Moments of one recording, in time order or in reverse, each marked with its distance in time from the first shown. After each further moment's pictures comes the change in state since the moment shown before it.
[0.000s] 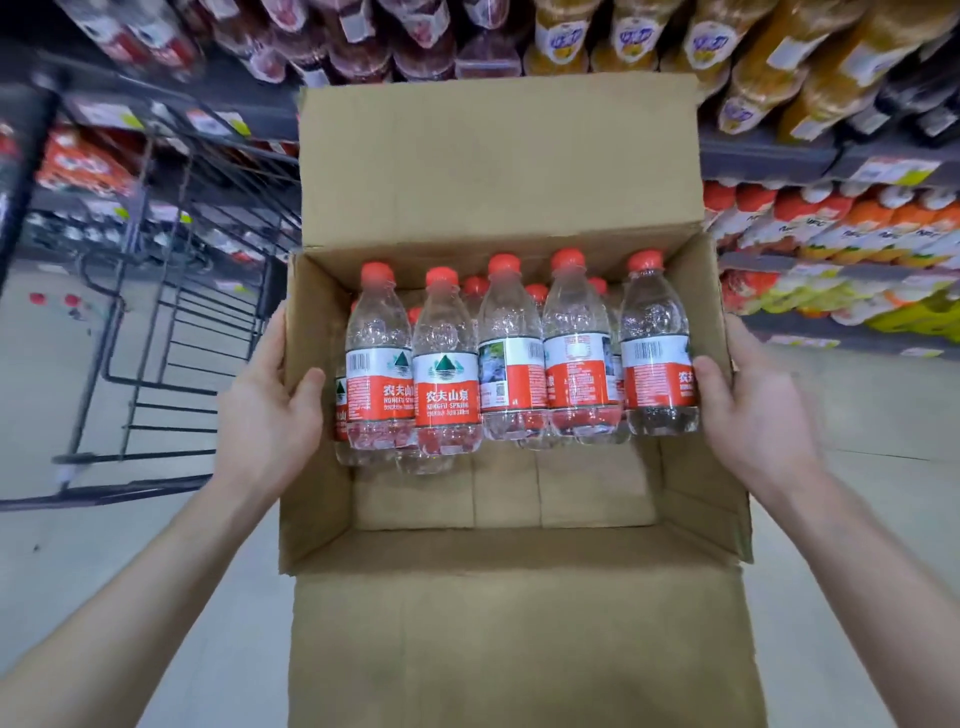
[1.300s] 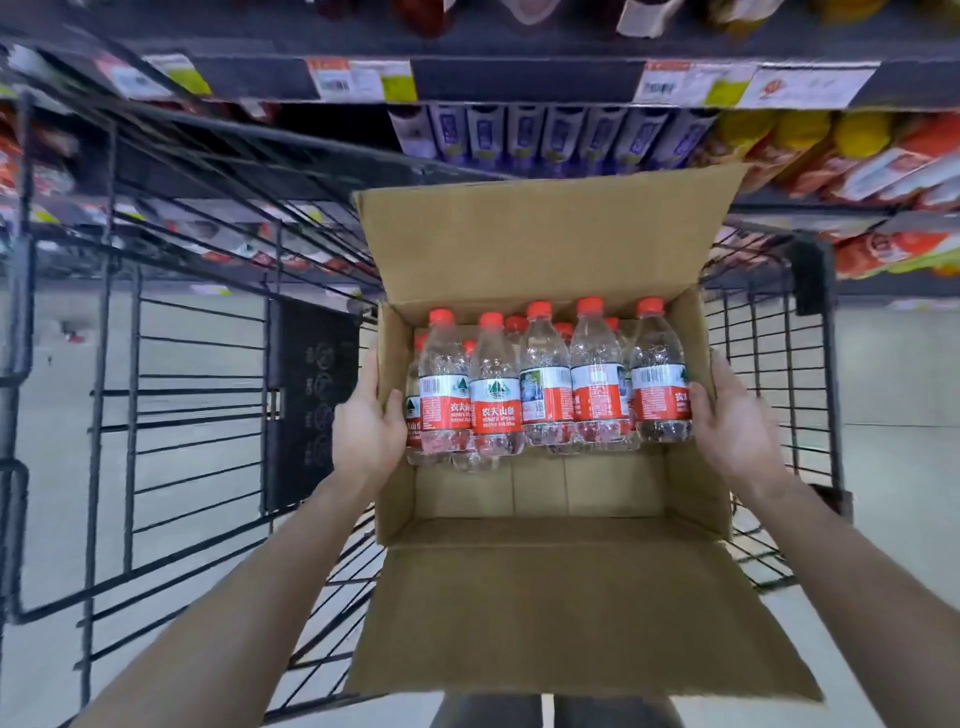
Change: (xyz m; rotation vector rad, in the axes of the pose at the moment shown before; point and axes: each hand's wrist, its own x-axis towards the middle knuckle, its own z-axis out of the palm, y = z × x) left_hand 0.186 -0.195 0.184 -0.025 -0.282 -0.143; right_hand 0.114 0.022 0.287 -0.050 -0.194 0.291
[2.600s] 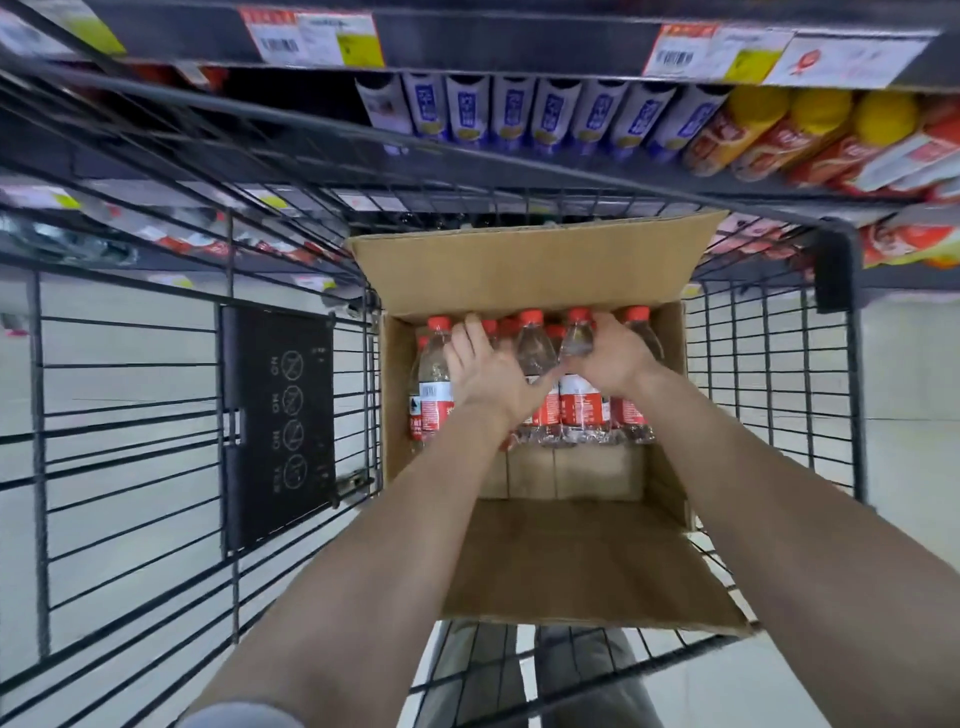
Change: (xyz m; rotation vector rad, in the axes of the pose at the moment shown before) left_hand 0.044 0.109 0.133 0.680 -0.345 0.176; right_hand 0.096 -0.101 0.057 -0.026 -0.440 0.062
